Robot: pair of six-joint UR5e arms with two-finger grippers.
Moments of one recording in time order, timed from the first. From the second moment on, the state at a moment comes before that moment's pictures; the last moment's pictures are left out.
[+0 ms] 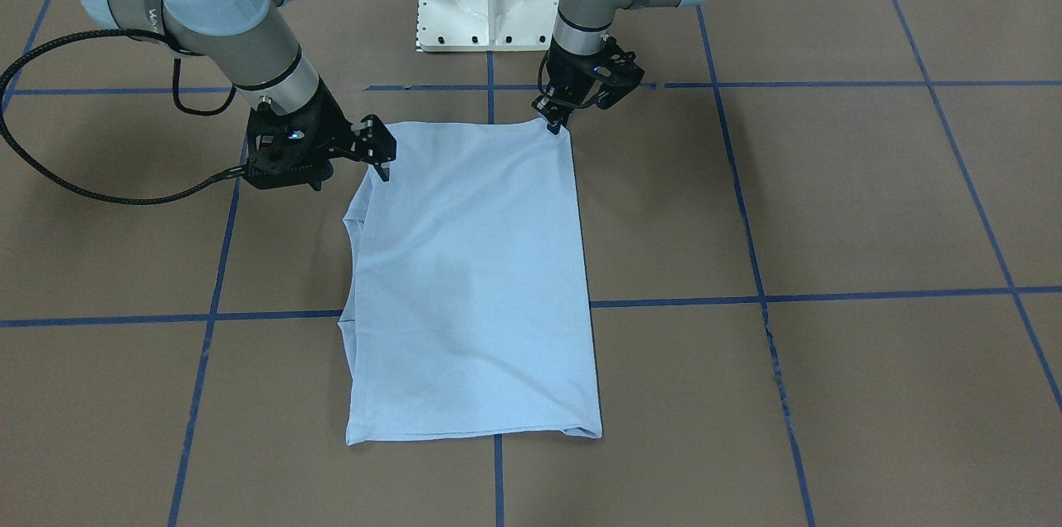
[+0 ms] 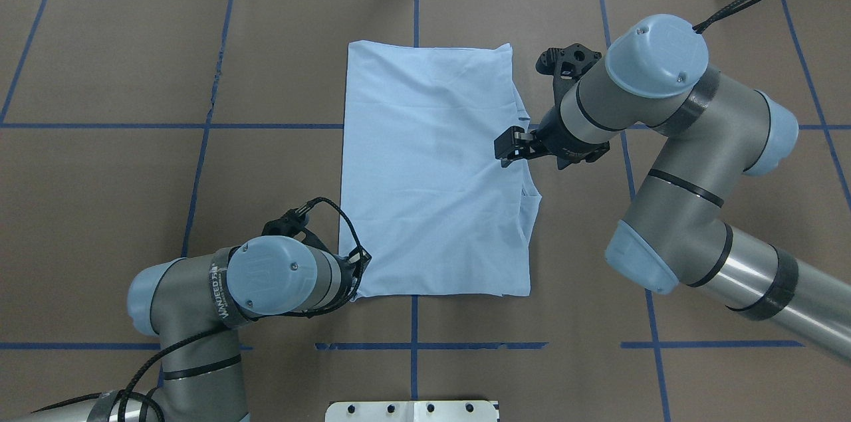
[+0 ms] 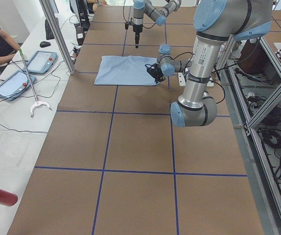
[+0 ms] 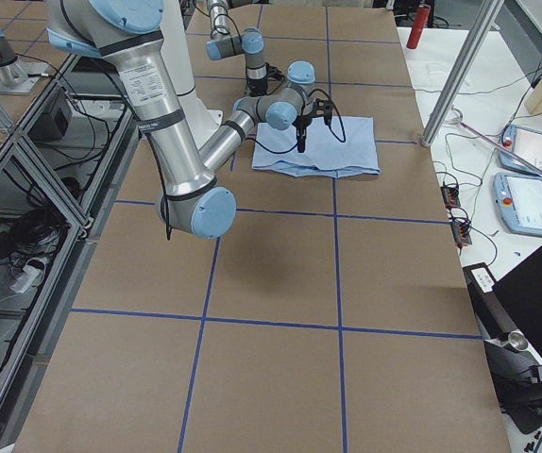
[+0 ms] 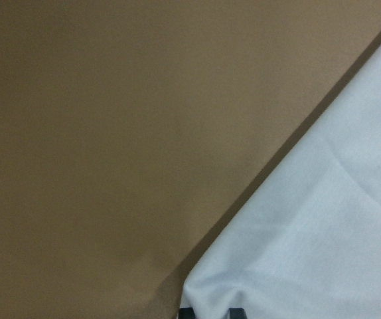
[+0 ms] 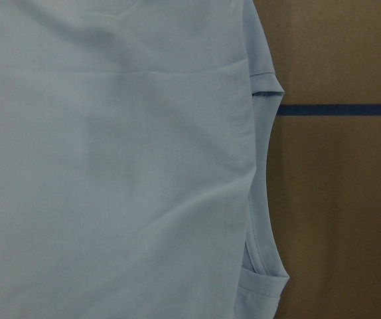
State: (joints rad) left arm -0.28 -2.04 -1.82 -1.76 -1.66 -2.14; right arm 0.69 -1.11 1.84 -1.45 2.04 1.11
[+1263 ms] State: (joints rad) left arm -0.23 -2.05 -1.94 -1.66 -1.69 -1.94; right arm 0.42 -1.20 1.94 -1.44 1.82 1.72
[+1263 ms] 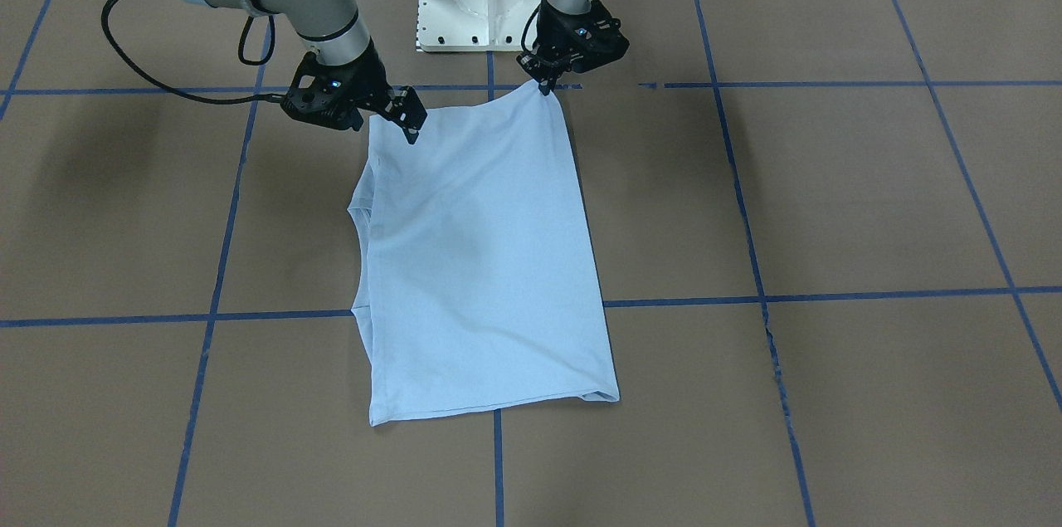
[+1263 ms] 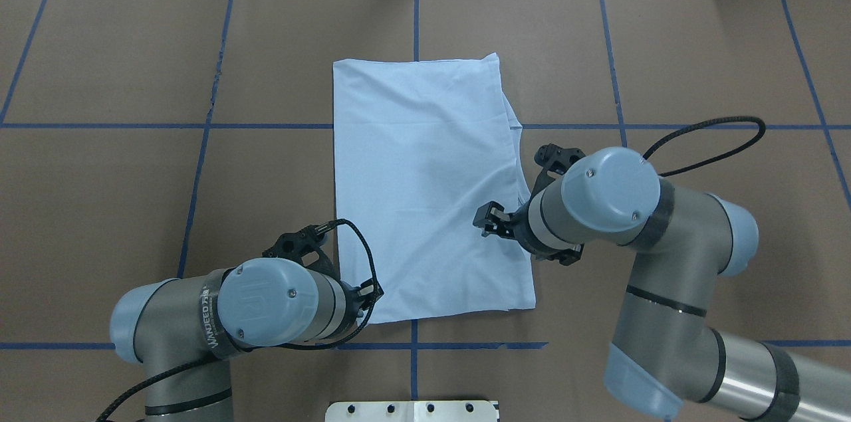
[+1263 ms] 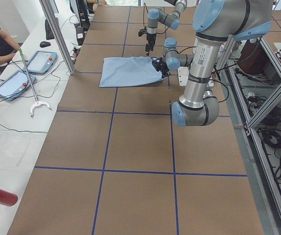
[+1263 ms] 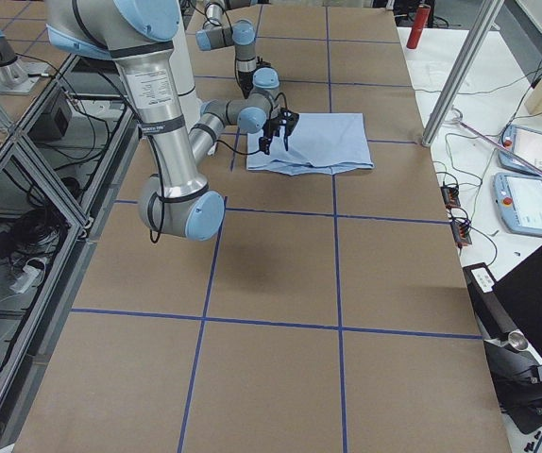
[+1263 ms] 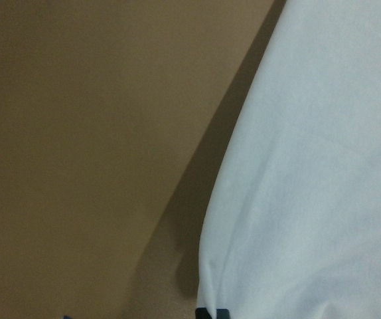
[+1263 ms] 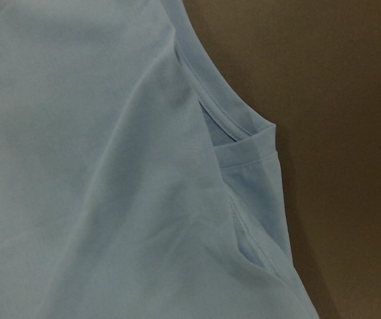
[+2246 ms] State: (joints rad) left arm -0.24 -2.05 -1.93 -1.66 -1.70 -1.93; right arm 0.26 -1.29 1.93 -1.45 1.68 1.82
